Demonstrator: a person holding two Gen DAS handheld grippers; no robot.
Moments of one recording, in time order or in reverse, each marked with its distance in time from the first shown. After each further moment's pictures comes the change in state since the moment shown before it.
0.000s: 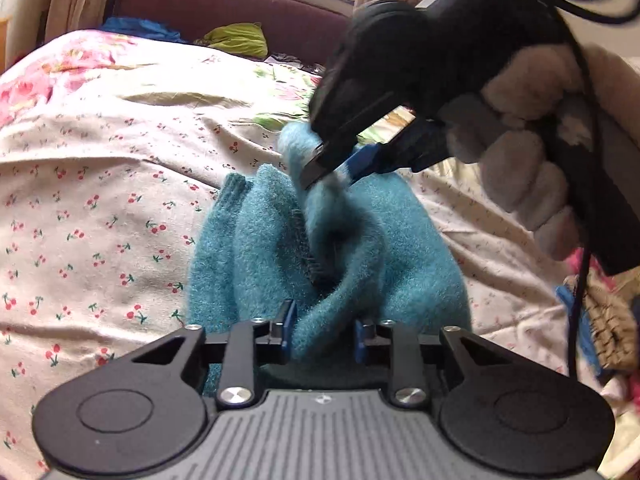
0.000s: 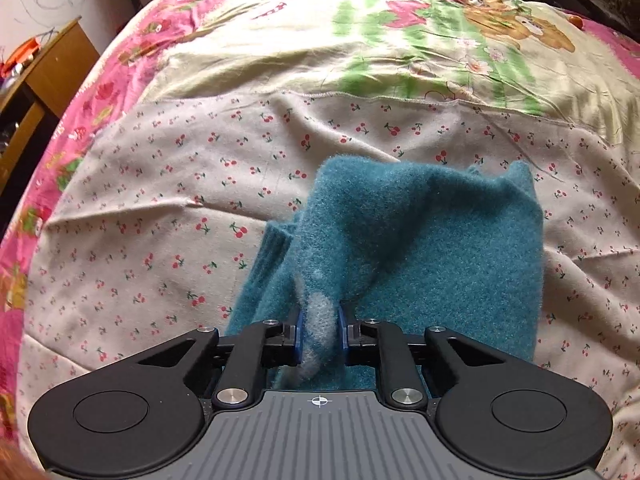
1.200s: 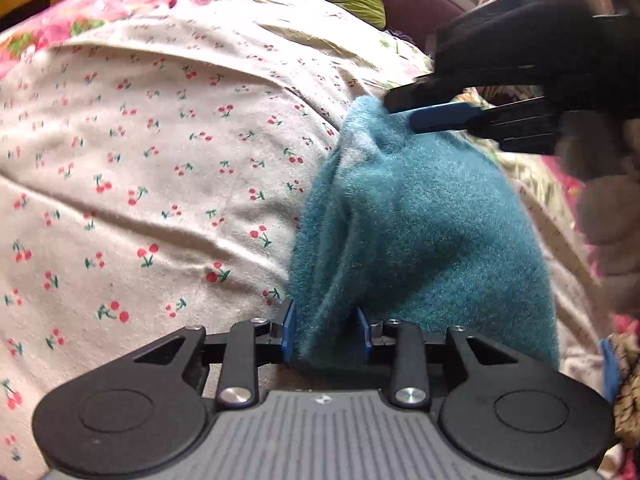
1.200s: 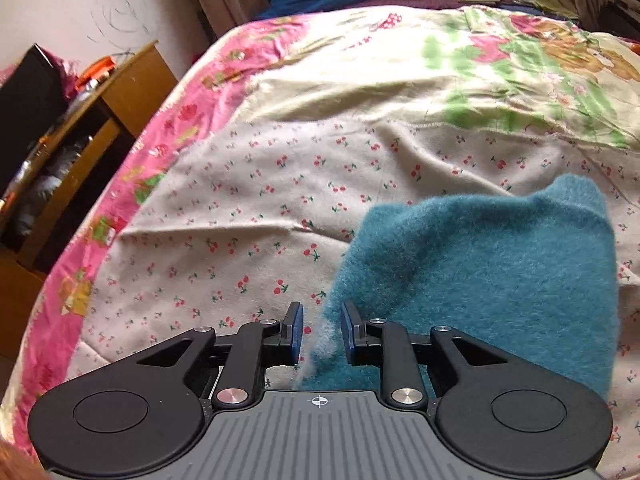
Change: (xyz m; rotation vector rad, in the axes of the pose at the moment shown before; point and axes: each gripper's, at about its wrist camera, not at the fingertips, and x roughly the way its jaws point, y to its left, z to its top) left arm -0.002 0.050 -0.019 -0.248 0.087 0.217; right arm 0.003 0.029 -0.020 -0.086 -0.163 0.200
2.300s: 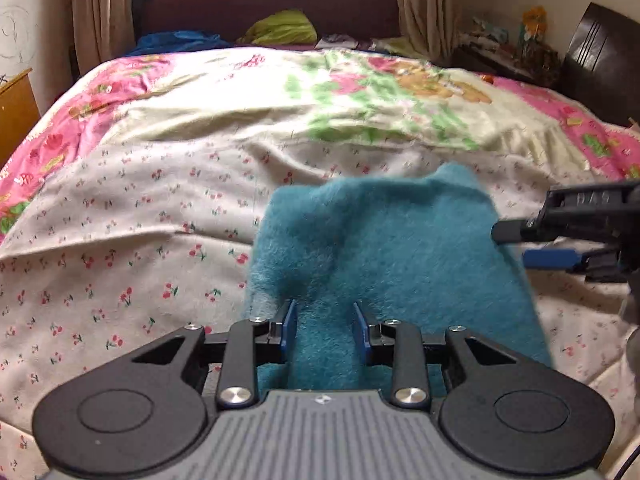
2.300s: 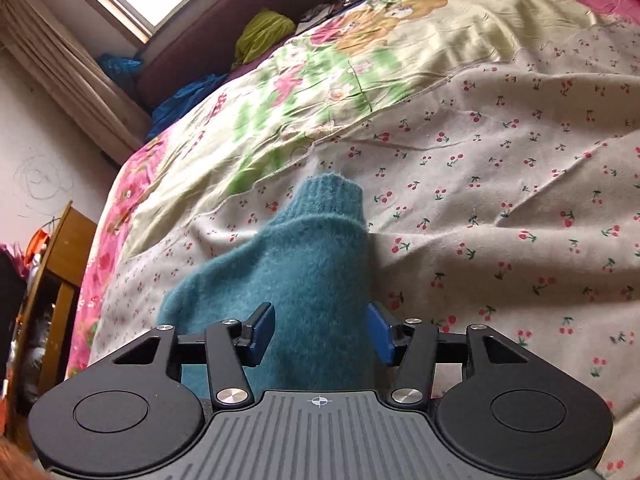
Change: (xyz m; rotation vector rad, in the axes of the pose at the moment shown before) left arm 0.066 -0.092 0.081 0.370 -0.040 0.117; right arm -0.009 -0.199 -0.026 0.447 -0.129 -0.049
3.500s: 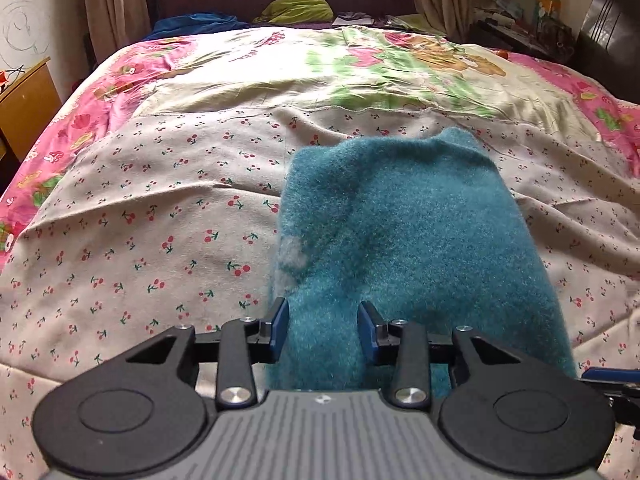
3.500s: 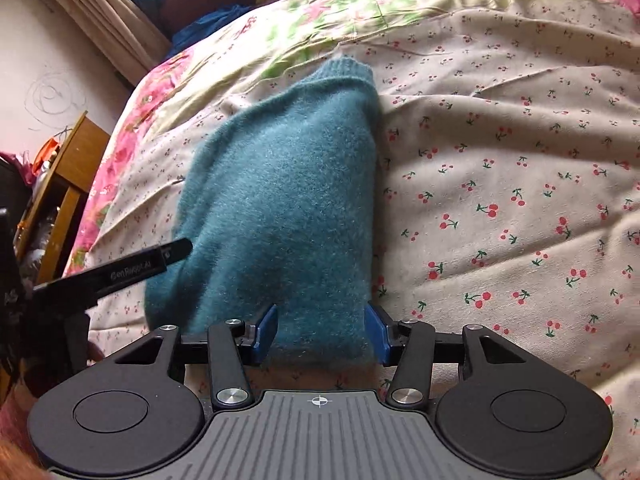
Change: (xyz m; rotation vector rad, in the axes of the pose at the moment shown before) left arm -0.045 -0.002 -0.029 0.018 0.059 0.072; right arm -0.094 0.019 -0.119 -0.111 0.151 -0.027
